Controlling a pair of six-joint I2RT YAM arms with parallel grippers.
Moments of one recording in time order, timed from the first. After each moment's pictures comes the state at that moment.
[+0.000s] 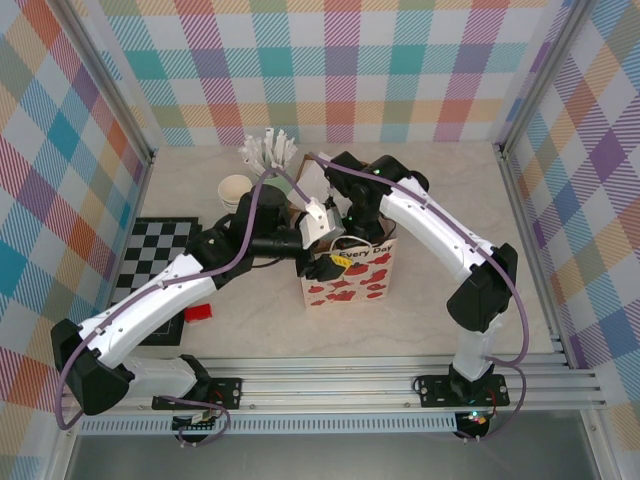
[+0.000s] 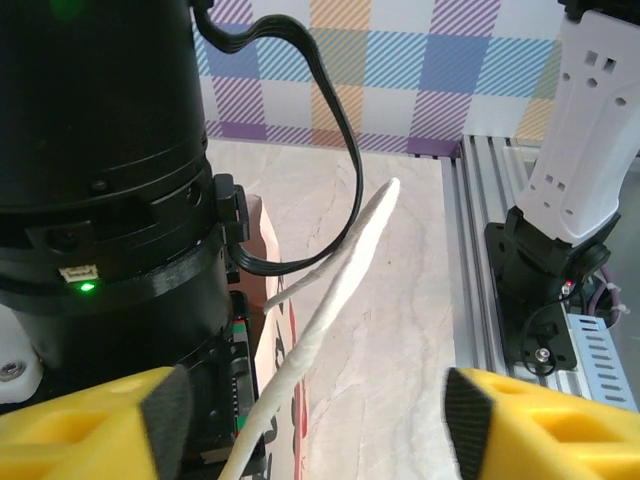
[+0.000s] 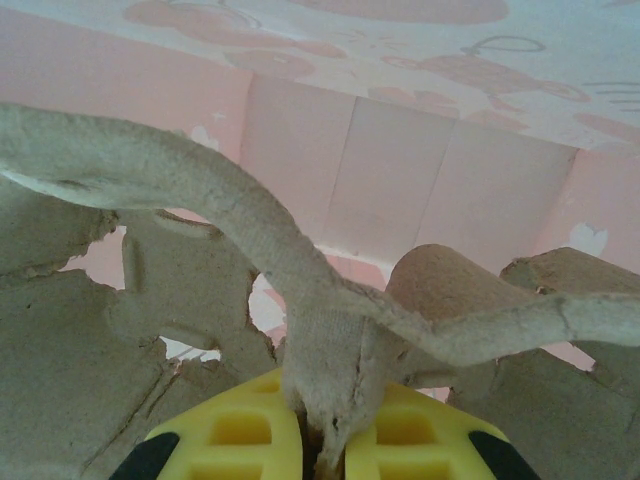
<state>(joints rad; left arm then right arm) -0.78 1.26 1.23 -0.42 0.55 0.30 0.73 1.85 1.94 -1.47 -0.16 0.34</state>
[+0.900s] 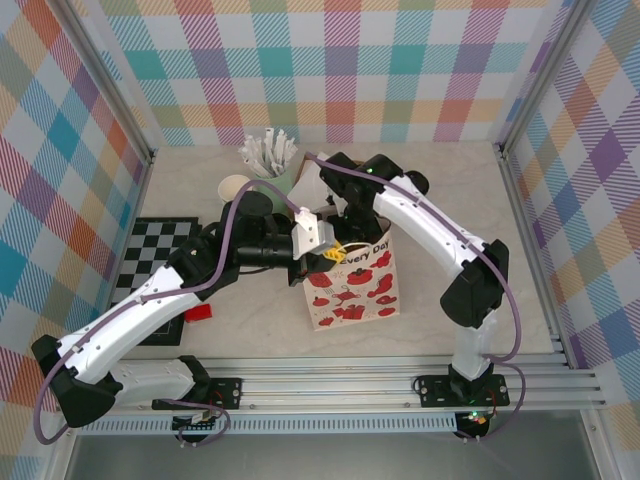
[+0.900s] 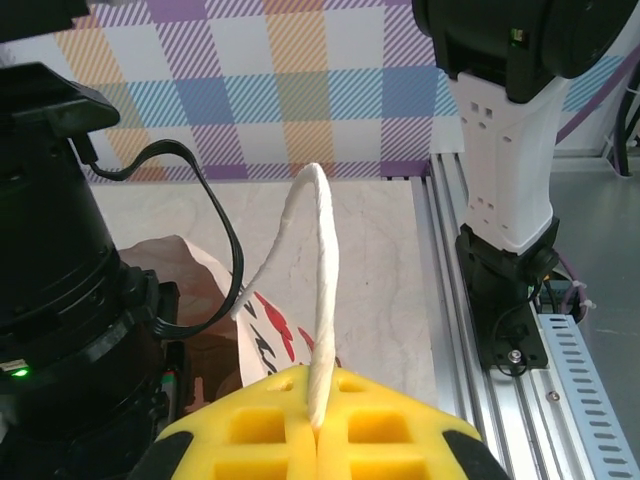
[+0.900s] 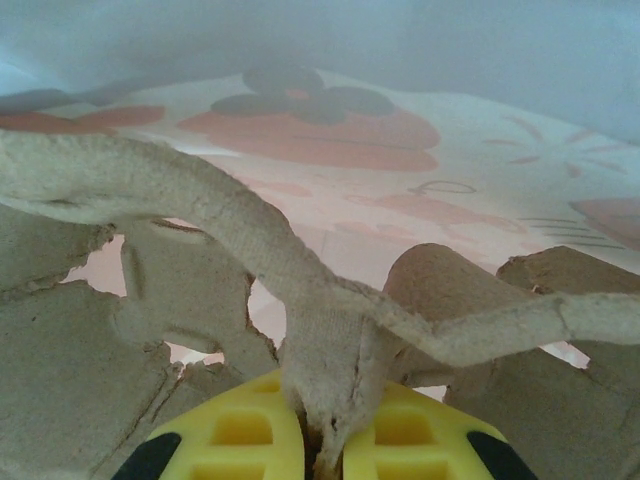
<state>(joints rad) -0.83 1.16 1.23 -0.45 0.56 0.33 0.73 1.90 1.96 -1.48 -0.10 0.40</state>
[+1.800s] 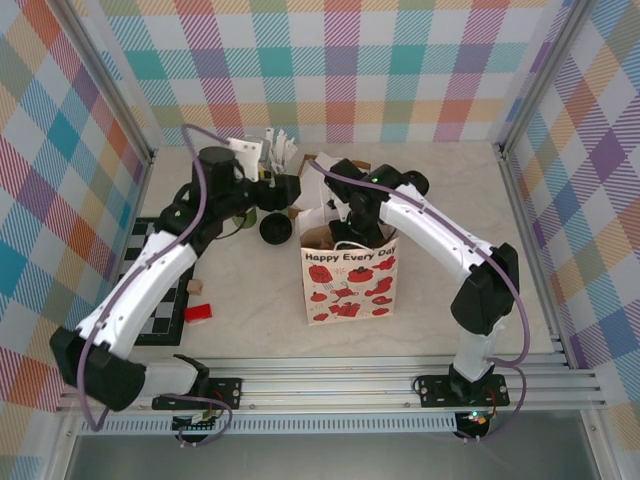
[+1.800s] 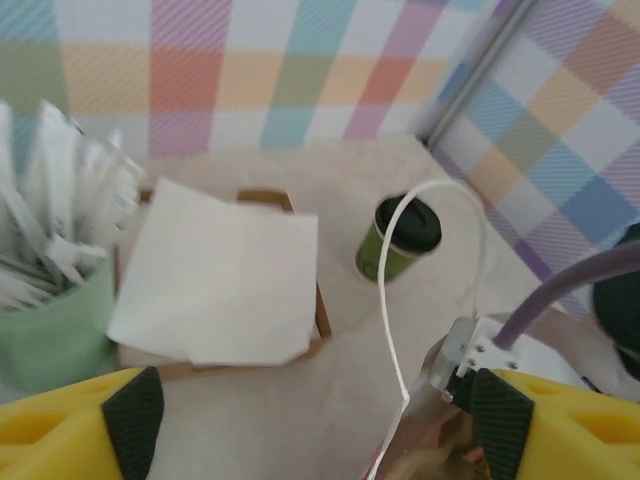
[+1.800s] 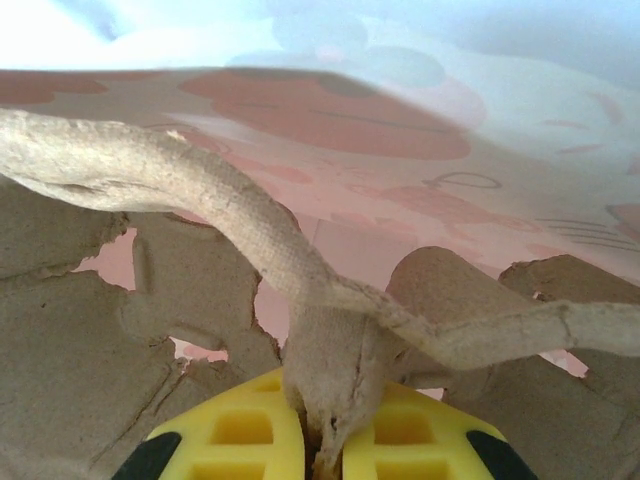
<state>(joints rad) -0.43 1.33 1.36 -0.44 0.24 -0.27 0.73 1.82 1.81 -1.34 -0.11 0.37</state>
